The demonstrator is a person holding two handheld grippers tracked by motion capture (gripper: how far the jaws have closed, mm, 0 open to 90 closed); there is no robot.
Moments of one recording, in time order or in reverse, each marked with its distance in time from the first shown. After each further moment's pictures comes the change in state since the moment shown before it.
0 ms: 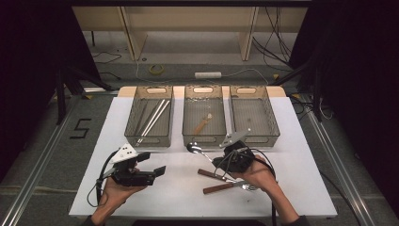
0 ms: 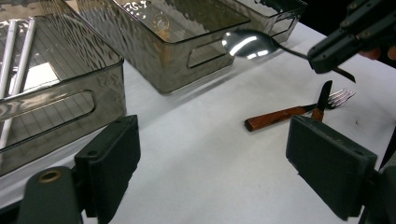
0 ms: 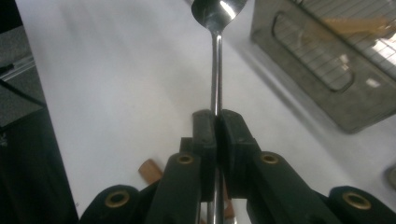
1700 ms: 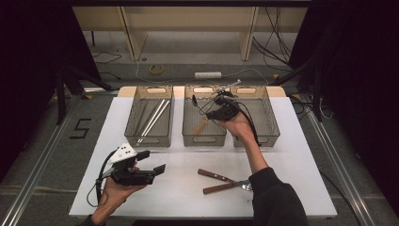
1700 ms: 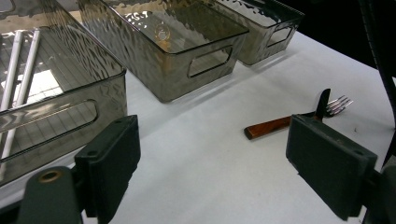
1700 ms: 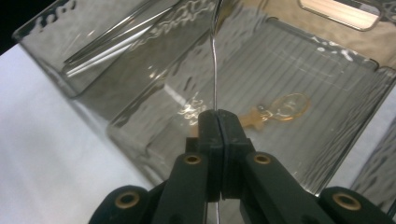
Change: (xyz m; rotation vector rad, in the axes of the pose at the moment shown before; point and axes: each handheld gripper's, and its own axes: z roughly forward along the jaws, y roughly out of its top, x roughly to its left) left arm 0.000 0.002 -0.002 -0.035 -0.002 0.000; right arm -0.100 0.100 0.033 -0.058 -0.141 0.249
